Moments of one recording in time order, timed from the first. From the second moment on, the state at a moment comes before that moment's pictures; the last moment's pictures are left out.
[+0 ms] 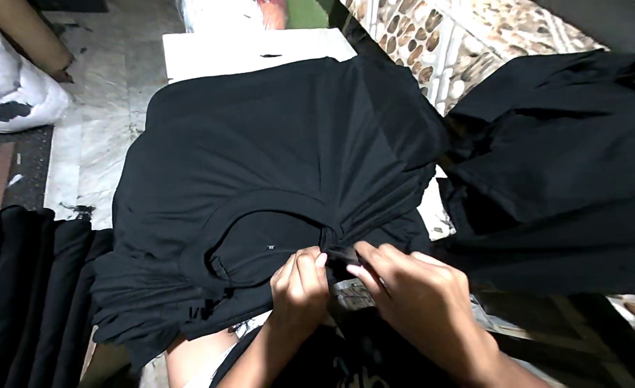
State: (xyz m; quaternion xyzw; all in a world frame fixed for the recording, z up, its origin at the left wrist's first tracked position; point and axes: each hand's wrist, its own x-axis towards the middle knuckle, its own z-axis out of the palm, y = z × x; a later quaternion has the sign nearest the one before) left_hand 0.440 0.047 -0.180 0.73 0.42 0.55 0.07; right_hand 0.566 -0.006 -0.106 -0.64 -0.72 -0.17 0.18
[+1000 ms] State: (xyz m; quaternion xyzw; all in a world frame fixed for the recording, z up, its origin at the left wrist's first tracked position) left_hand 0.296 0.055 -0.173 0.73 0.44 0.51 -0.15; right_hand 0.500 0.035 -0.126 -0.46 -0.76 0.07 0.46
